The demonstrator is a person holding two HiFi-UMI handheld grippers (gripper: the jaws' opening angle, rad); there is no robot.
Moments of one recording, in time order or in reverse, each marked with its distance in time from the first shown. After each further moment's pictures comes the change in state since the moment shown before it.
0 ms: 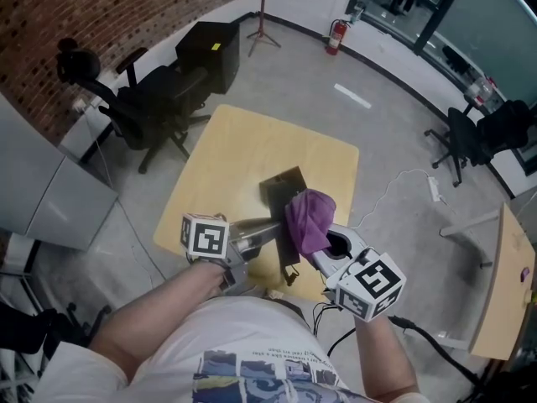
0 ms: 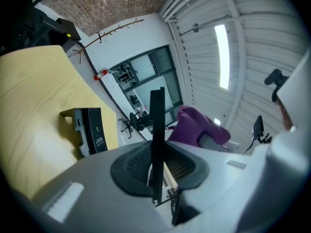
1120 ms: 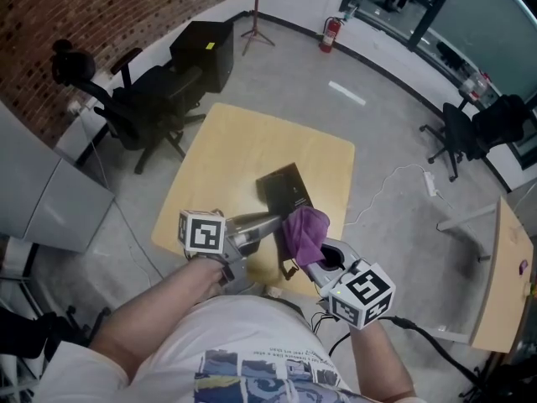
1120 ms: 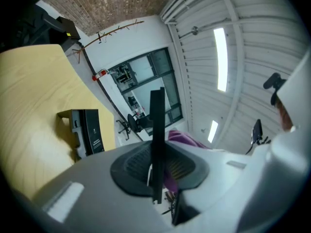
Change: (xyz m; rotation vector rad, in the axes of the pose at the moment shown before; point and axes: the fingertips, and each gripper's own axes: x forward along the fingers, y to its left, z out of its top) left arm -0.001 -0.002 0.007 -0.005 -0.020 -0.029; right arm -0.007 0.016 -0.042 0.063 0.096 -0.026
